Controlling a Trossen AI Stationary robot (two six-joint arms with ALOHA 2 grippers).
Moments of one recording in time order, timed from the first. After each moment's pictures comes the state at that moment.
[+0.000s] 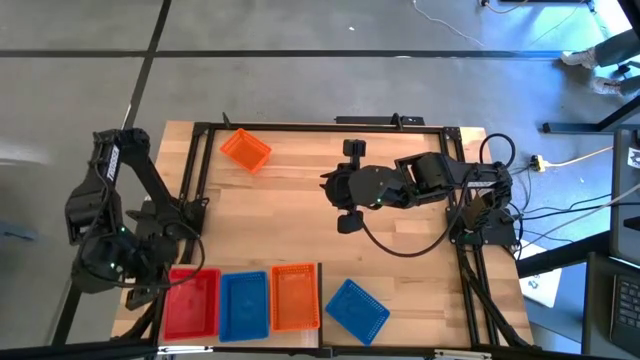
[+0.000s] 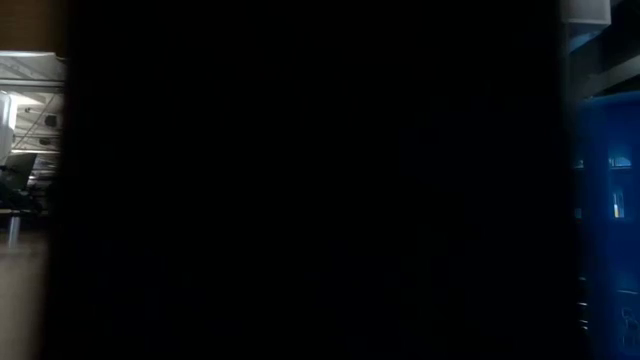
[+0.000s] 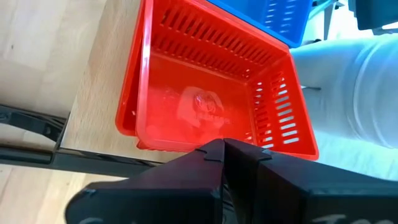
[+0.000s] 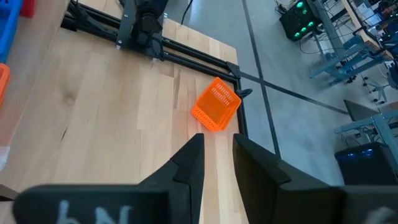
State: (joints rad) left arm -1.27 1.12 1.43 -1.24 -0.22 -1.67; right arm 0.25 1.87 2.34 -1.15 0.55 -0.21
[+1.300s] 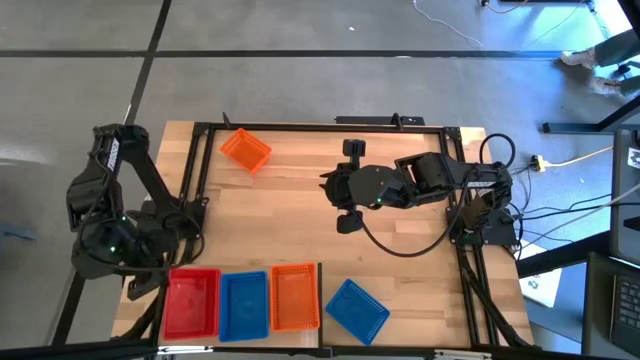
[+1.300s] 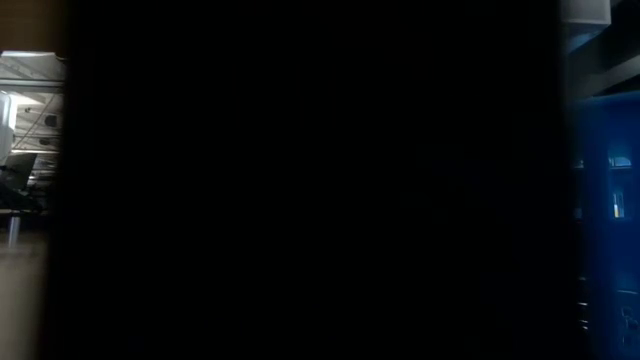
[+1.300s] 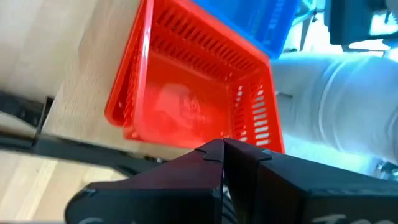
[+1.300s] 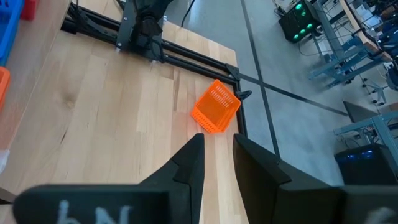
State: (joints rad) left arm -1.23 1.06 1.42 -1.20 -0.19 -1.75; right arm 0.25 1.87 2.34 -1.14 0.55 -0.22
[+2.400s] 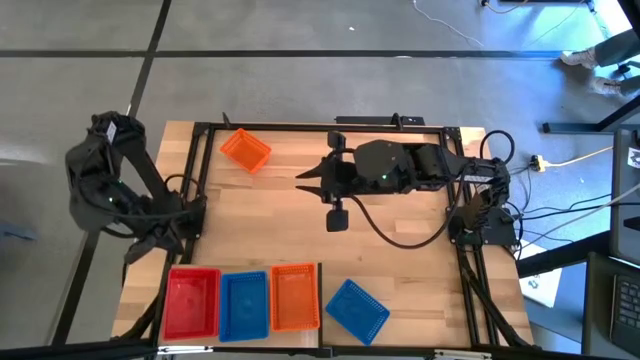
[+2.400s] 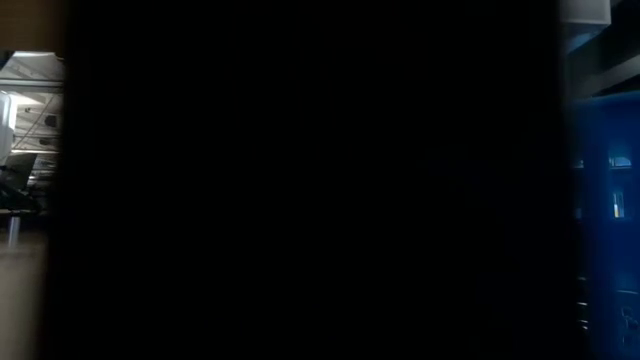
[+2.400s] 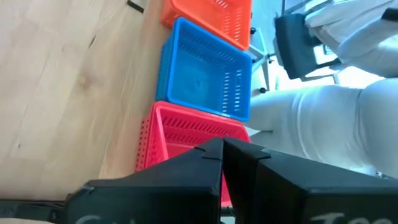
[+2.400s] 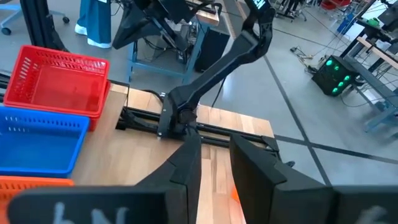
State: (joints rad) left arm -1.11 0.88 1.42 -1.20 -0.36 -1.38; right arm 0.19 1.87 2.34 -0.82 0.26 -0.19
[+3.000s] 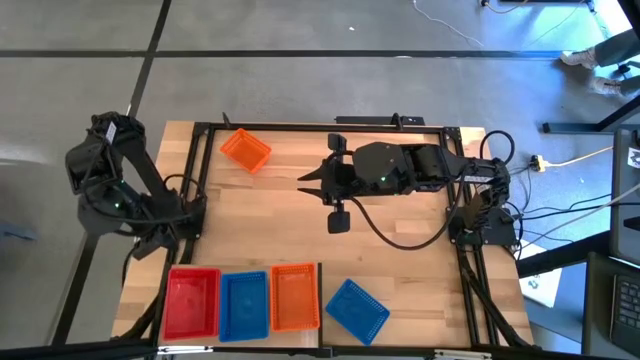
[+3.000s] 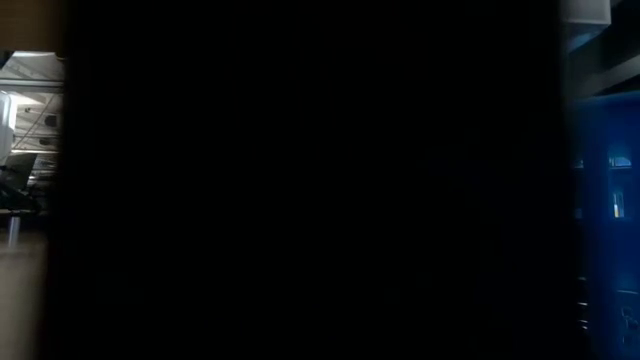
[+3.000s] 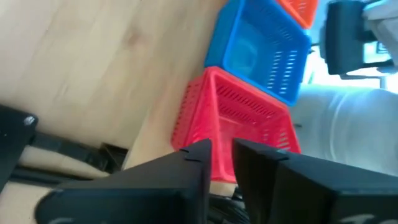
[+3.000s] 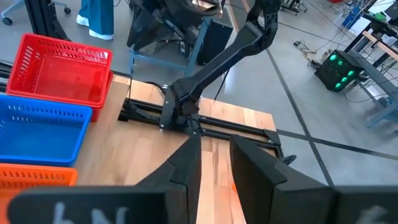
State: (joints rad) left arm -1.11 0.88 1.42 -1.37 -0.26 -1.59; right arm 0.19 1.87 2.34 -0.86 0.26 -0.19
